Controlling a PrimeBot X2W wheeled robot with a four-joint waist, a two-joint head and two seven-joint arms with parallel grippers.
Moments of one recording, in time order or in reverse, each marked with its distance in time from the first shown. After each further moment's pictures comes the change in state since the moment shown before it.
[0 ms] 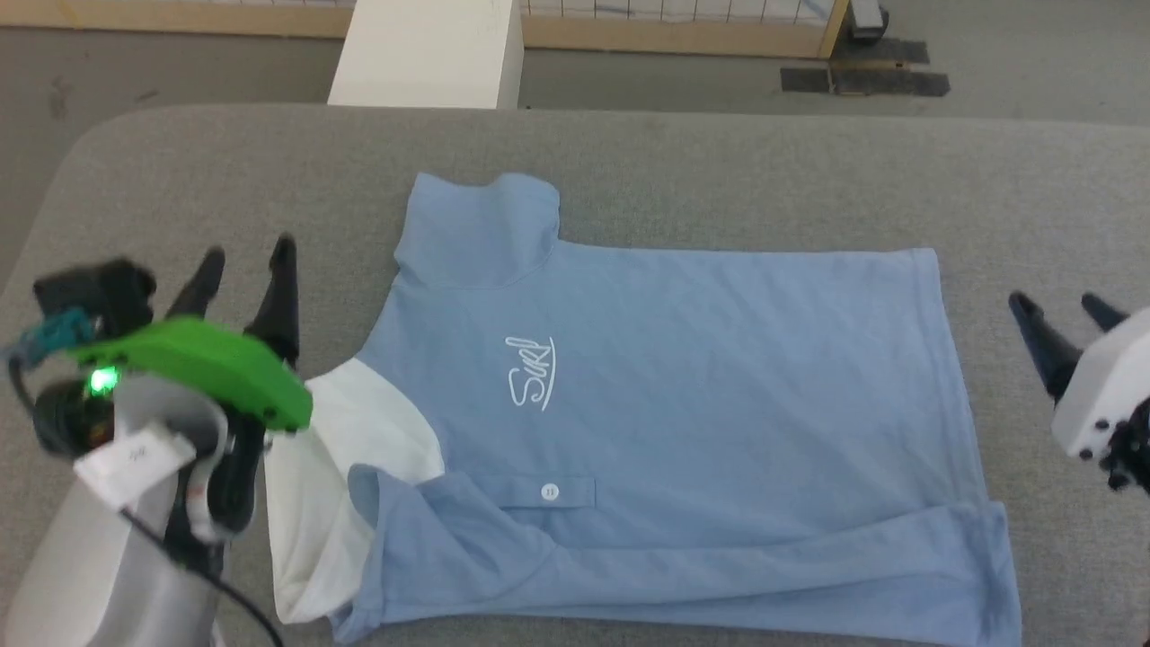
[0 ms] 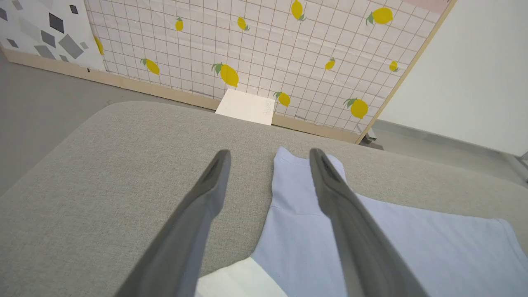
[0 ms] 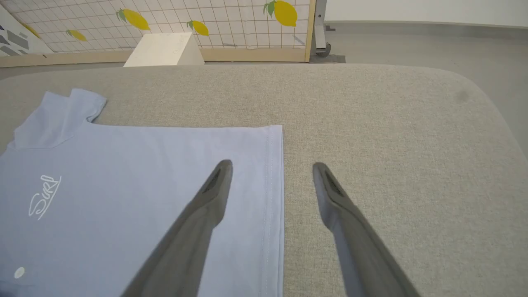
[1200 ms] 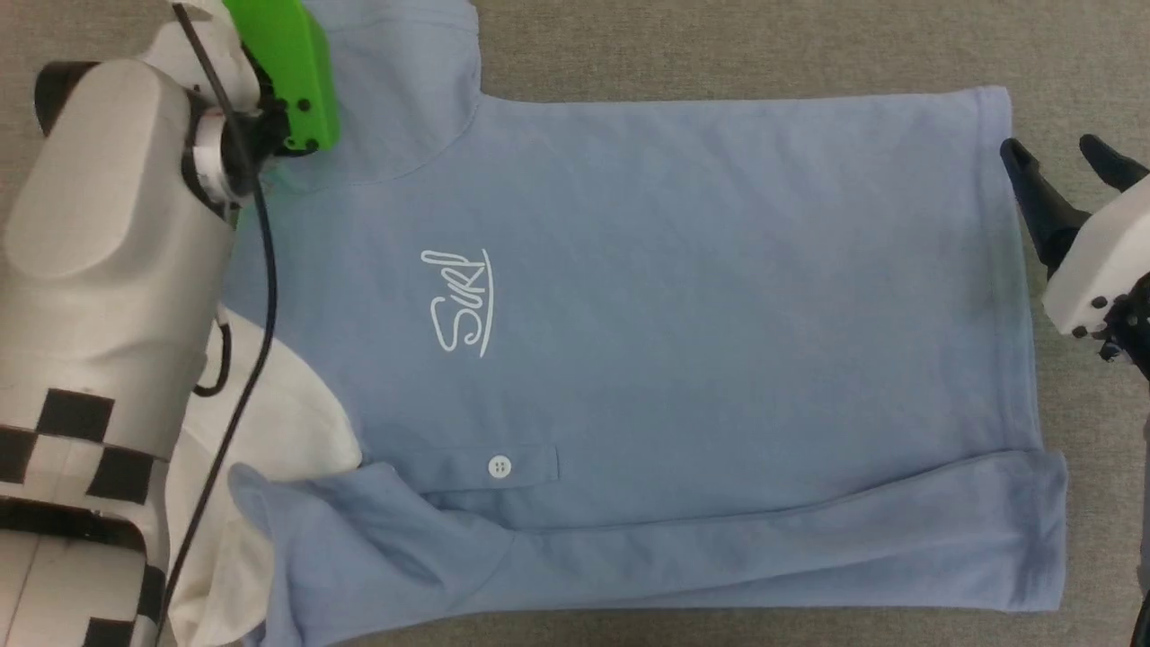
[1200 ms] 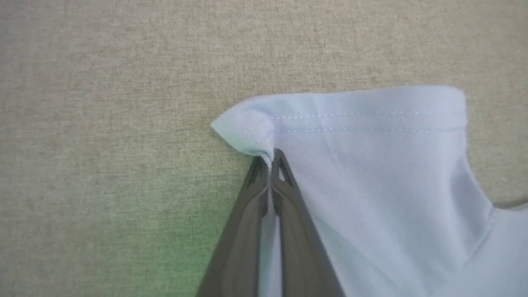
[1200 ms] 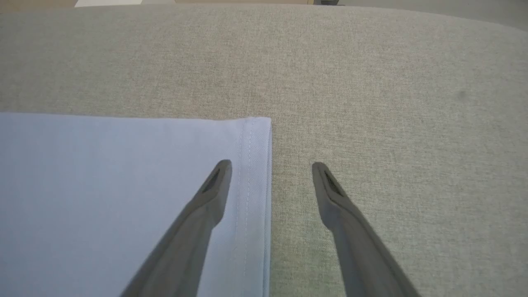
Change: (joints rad) left arm -0.826 -0.089 -0.239 0.752 0.074 -0.151 0.492; right arm -0.245 -0.019 0.075 0.071 -0.005 0.000 -0.073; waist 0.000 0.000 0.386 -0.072
